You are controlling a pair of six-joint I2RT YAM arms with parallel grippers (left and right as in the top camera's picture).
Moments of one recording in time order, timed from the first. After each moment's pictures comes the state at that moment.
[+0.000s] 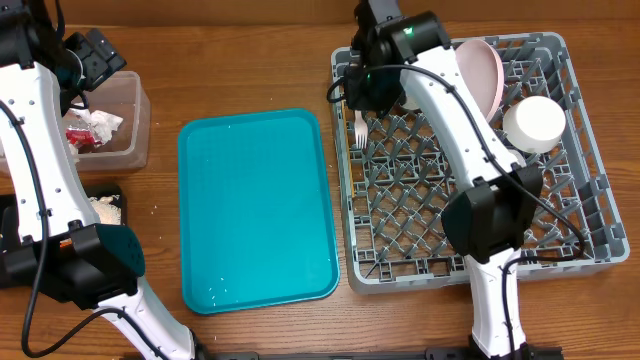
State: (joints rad) left arm 0.32 2.03 2.30 -1.37 0.00 -0.44; right arm 0.39 2.30 2.36 -1.37 -0.15 0.29
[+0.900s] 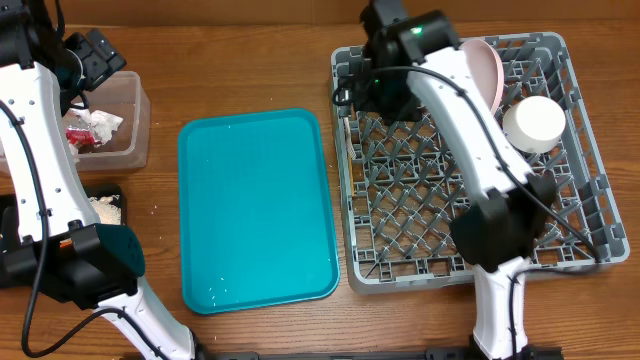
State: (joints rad) left arm 0.32 2.03 2.30 -1.37 0.00 -0.44; right arm 0.39 2.19 2.34 -1.50 -0.14 0.39
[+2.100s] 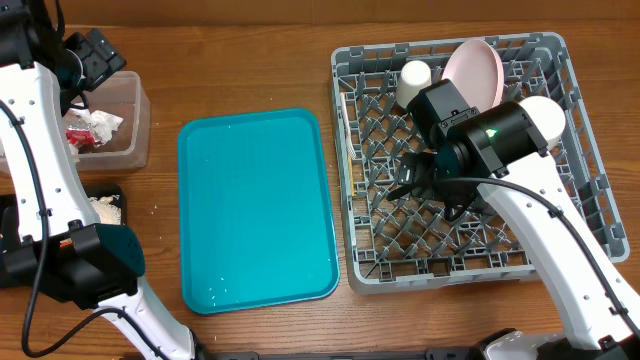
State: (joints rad) left arm 0.32 2.03 2.30 -1.37 0.00 -0.44; right arm 0.44 1.54 1.62 -1.55 0.12 0.66
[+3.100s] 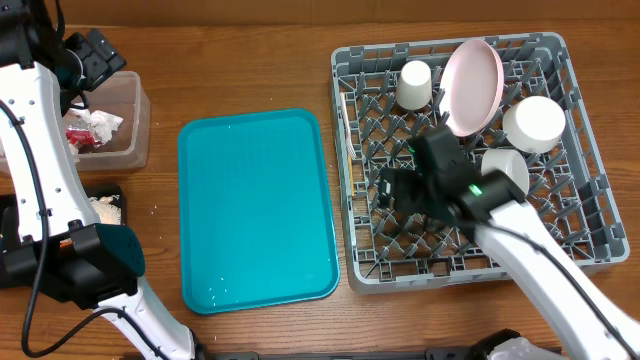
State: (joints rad) left arm 0.32 2.03 2.30 -1.37 0.00 -0.44; right arm 0.43 1.35 1.04 -0.81 0.00 0.50
